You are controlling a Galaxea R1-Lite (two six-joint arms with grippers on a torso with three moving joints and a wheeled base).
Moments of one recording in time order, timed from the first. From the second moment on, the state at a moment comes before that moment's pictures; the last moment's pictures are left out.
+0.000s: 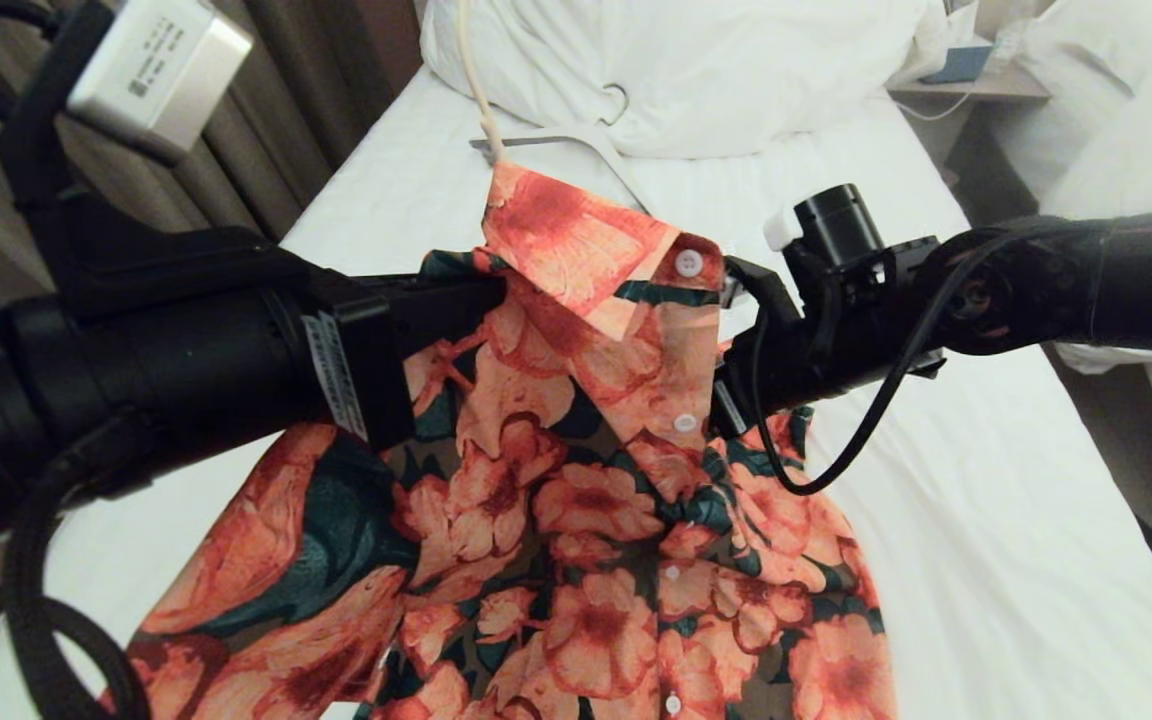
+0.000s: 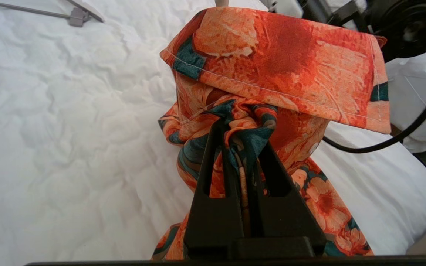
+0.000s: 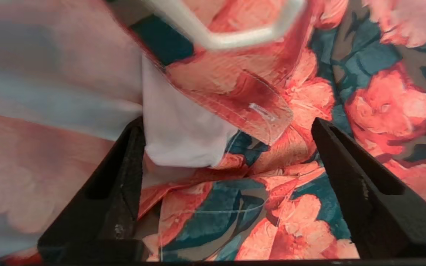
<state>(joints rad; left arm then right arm) -0.87 1.26 -0.98 -0.25 0.15 0.06 0.54 2.03 -1.79 0.44 0.33 -0.13</state>
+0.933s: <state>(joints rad) -0.87 1.26 -0.98 -0.25 0.15 0.06 0.48 2.12 -1.76 0.24 0.71 -0.06</state>
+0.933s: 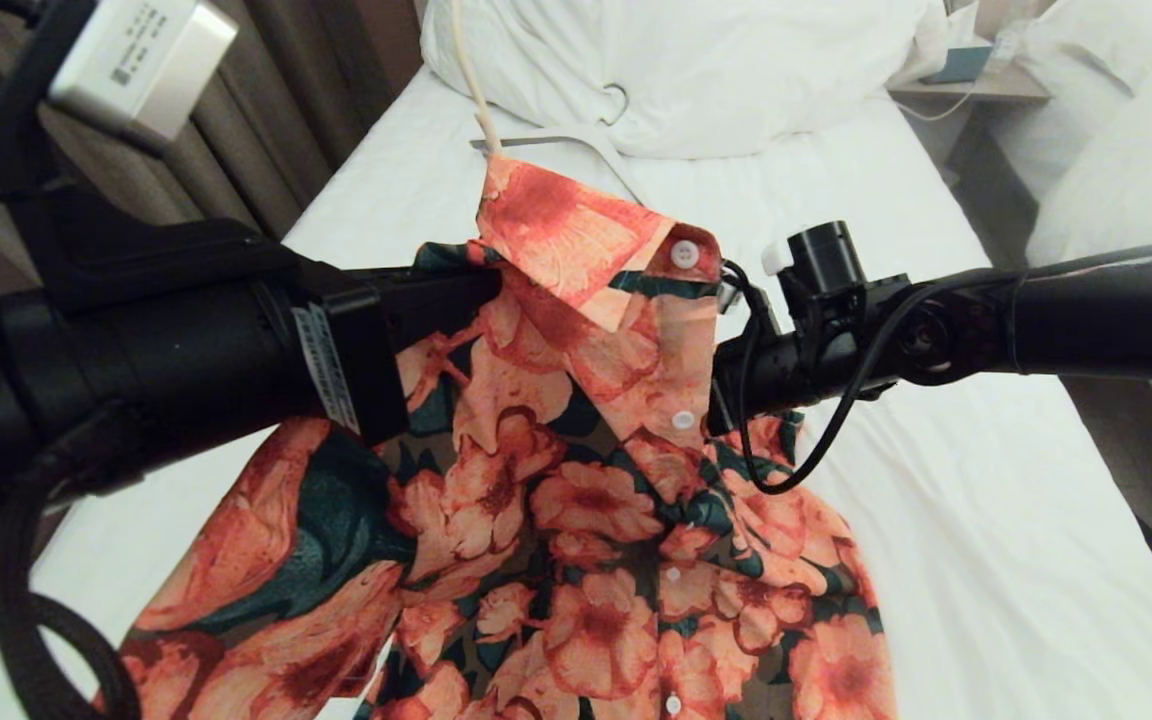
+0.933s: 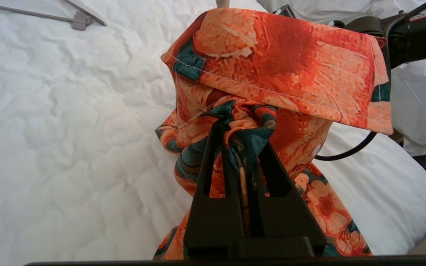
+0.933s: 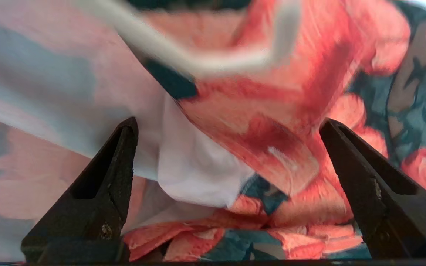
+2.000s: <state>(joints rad) -0.84 1.27 -0.98 -0.27 0.15 0.05 0.40 2.07 -1.67 0.12 0.75 0.04</state>
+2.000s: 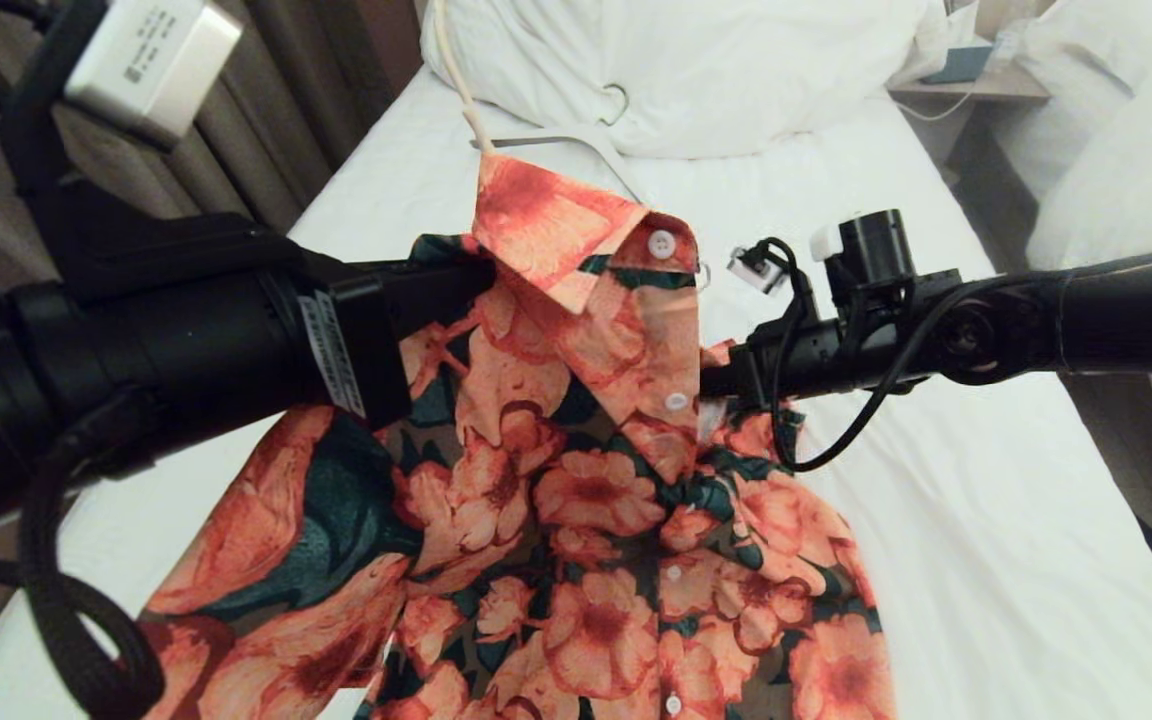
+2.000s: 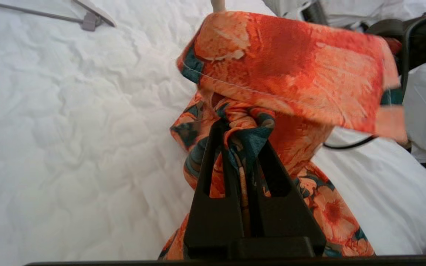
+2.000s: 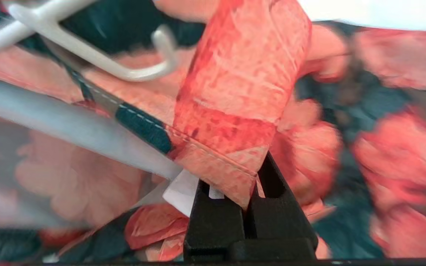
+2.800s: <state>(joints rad) -0.89 1.31 -0.99 -0.28 0.16 -0.01 0.26 2.05 -1.66 0.11 0.74 0.03</state>
